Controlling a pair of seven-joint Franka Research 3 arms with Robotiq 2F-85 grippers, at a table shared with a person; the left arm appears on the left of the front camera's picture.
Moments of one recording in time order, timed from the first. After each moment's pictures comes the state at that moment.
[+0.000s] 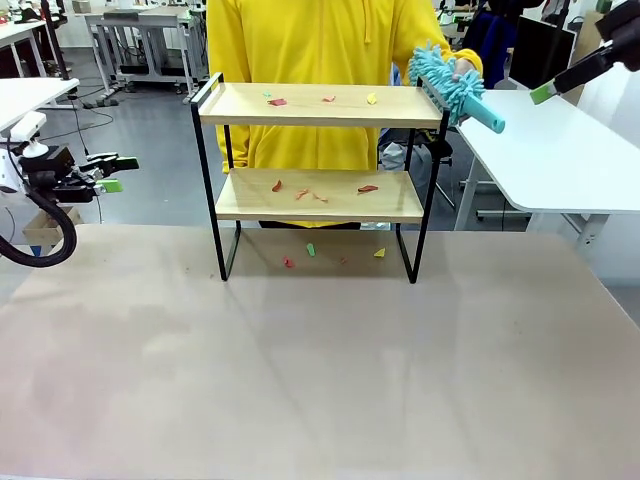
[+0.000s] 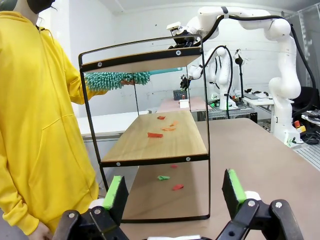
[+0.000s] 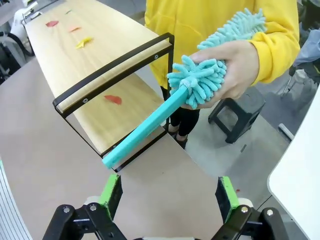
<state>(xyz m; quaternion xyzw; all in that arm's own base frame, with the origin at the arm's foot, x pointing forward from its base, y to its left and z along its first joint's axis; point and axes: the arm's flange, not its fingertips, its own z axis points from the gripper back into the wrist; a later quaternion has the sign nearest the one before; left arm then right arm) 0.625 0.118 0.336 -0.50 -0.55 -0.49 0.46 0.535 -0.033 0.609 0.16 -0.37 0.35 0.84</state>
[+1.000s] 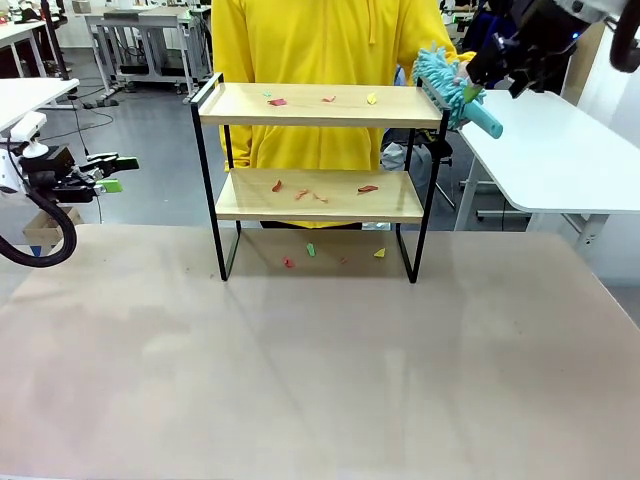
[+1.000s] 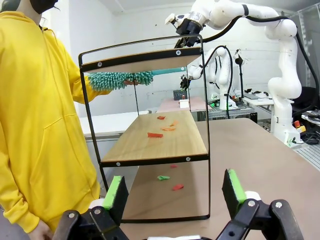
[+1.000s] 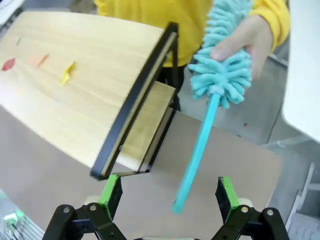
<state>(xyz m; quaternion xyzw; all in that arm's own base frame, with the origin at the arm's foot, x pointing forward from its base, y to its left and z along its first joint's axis) 0.625 0.118 0.336 -0.50 -0.55 -0.49 0.46 0.518 0.110 0.632 0.07 -0.28 0.15 0.95</state>
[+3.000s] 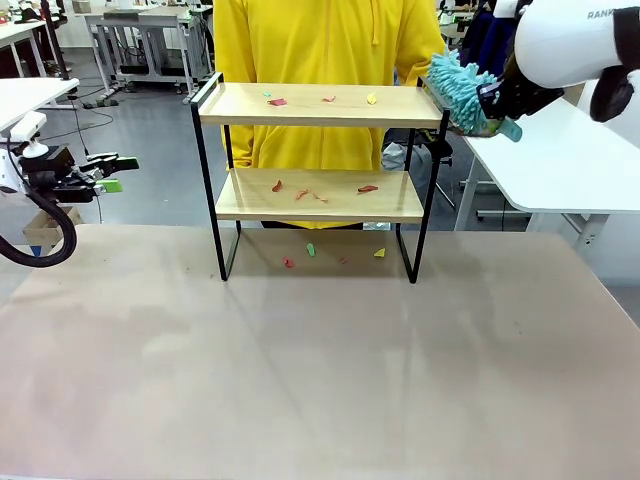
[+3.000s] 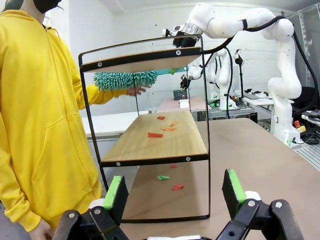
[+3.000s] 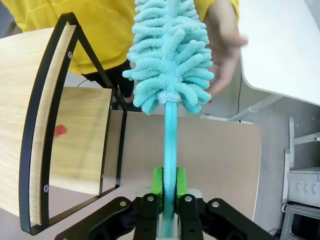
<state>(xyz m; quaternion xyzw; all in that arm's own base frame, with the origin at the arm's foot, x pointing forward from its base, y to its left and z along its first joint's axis) 0.625 0.118 0.336 -0.50 -0.55 -0.49 0.46 0.539 0.109 0.584 -0.01 -0.28 0.01 0.96</state>
